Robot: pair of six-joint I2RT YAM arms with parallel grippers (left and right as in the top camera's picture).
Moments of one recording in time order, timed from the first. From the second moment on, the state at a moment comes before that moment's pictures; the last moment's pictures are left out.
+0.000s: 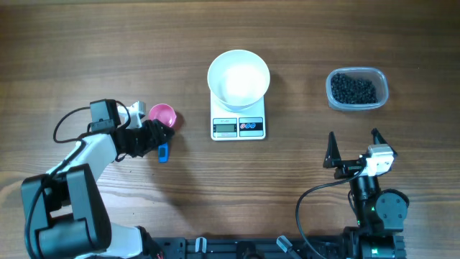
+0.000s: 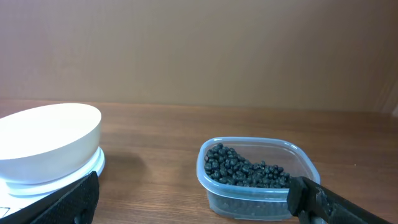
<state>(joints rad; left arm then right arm) 0.22 1.64 0.70 -0.33 0.61 -0.21 -0.04 0.02 0.01 0.00 -0.10 -0.01</state>
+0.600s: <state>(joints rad) 0.22 1.65 0.70 -0.33 0.64 -0.22 -0.04 0.02 0.01 0.00 -0.10 -0.01</state>
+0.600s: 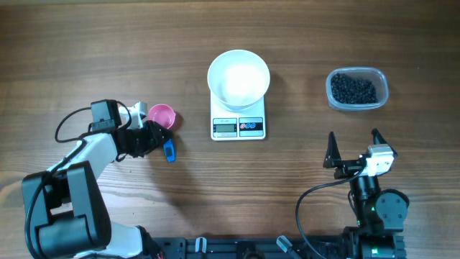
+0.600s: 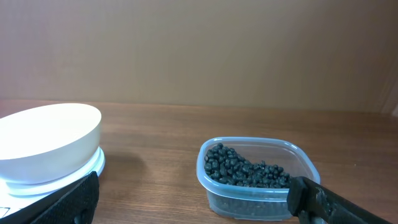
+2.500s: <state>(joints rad) -0.04 1.21 0.69 0.67 1.02 -1.04 -0.04 0.02 0.01 0.41 -0.28 0.28</state>
